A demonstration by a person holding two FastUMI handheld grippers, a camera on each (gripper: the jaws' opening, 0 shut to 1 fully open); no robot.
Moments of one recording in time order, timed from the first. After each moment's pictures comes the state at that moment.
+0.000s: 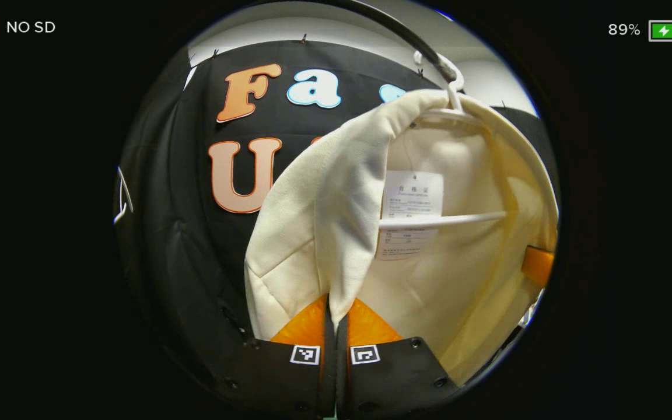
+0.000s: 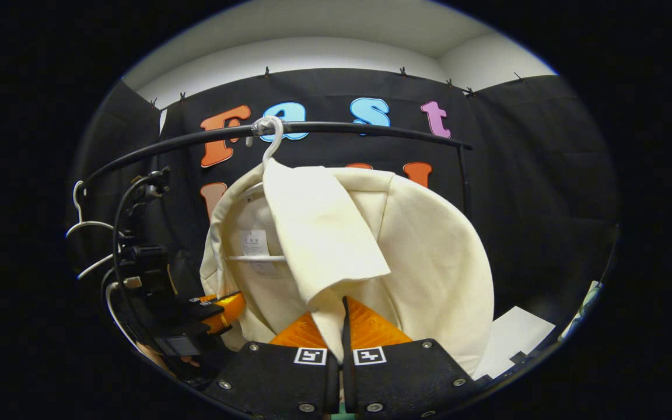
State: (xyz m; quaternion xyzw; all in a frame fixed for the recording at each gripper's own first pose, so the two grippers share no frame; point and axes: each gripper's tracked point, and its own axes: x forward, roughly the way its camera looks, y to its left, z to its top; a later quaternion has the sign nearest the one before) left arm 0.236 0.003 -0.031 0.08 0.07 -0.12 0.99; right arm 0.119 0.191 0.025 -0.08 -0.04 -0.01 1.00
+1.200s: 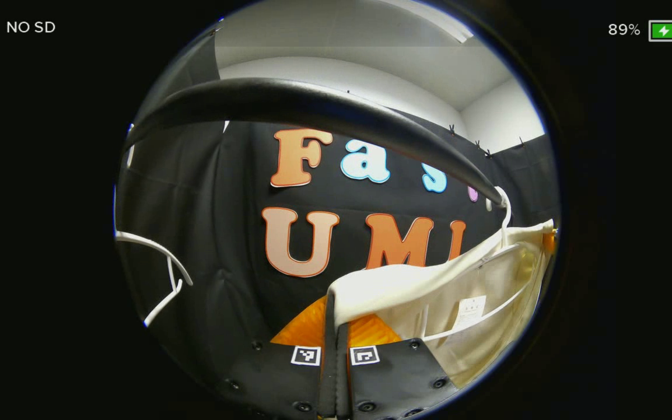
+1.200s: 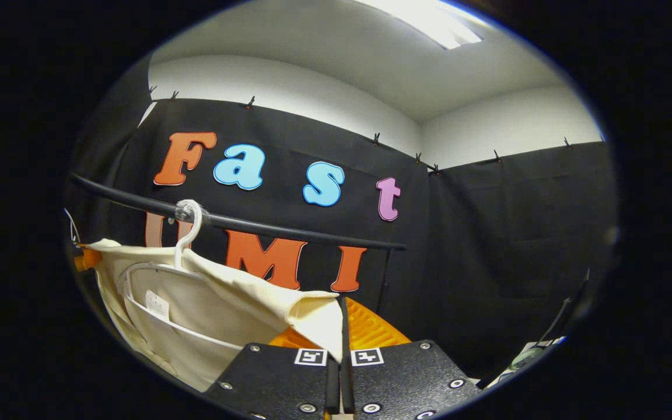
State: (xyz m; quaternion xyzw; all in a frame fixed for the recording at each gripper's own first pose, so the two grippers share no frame) left arm 0.211 0.095 0.129 0.08 -0.08 -0.04 0.99; right arm 0.081 0.116 0.185 -0.23 -0.19 -0.16 0.94
